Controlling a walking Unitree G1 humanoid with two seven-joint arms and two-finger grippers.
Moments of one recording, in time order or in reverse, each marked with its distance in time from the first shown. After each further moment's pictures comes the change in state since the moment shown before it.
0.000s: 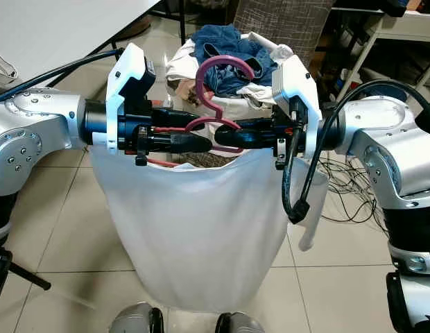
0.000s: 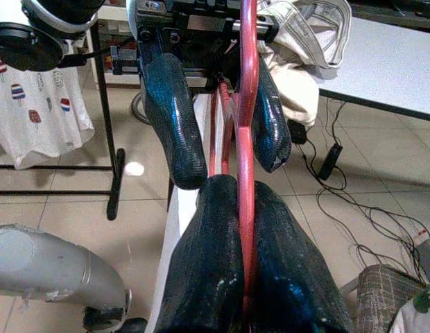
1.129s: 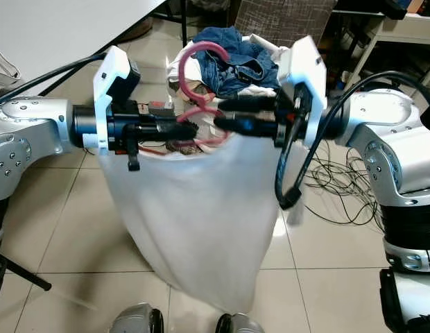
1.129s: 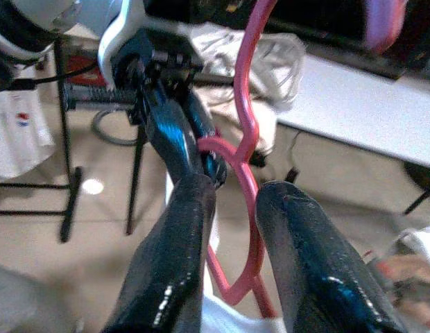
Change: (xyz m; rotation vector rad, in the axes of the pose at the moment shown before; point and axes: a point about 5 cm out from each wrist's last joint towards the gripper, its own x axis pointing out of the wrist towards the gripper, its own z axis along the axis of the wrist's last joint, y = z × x) left arm -0.016 0.010 -0.012 -0.065 -0.009 0.145; right arm -0.004 -0.008 0.012 -0.093 -0.087 -0.122
